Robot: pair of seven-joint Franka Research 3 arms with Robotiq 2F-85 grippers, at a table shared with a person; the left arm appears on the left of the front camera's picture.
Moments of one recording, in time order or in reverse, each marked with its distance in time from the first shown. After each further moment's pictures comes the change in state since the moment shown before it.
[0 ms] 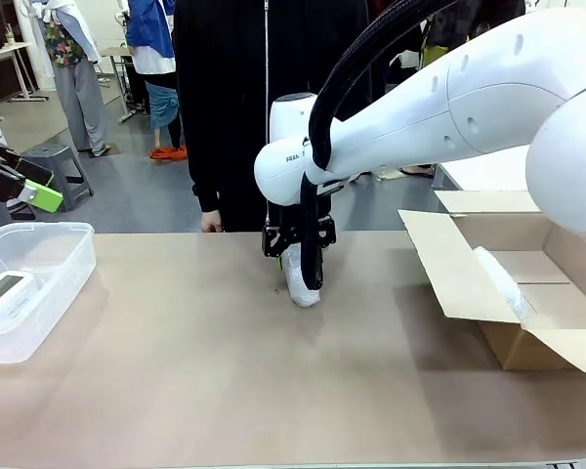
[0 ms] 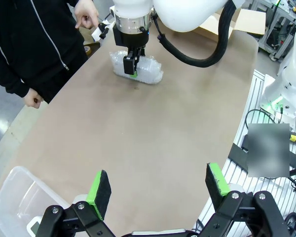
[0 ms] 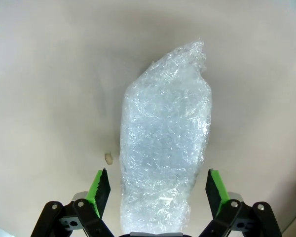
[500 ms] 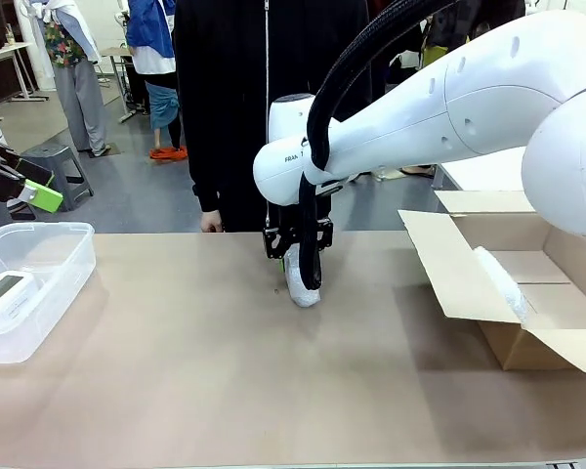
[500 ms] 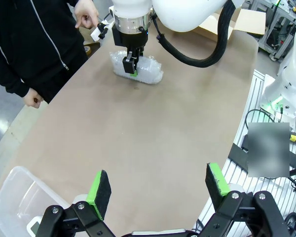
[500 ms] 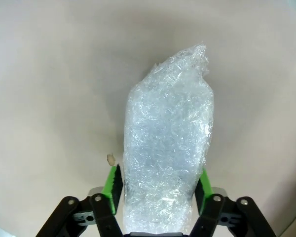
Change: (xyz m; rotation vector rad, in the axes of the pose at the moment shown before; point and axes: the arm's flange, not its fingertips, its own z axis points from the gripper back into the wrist) left arm 0.000 0.000 0.000 0.000 0.000 0.000; right arm 0.002 0.001 0.002 0.003 -0.006 0.001
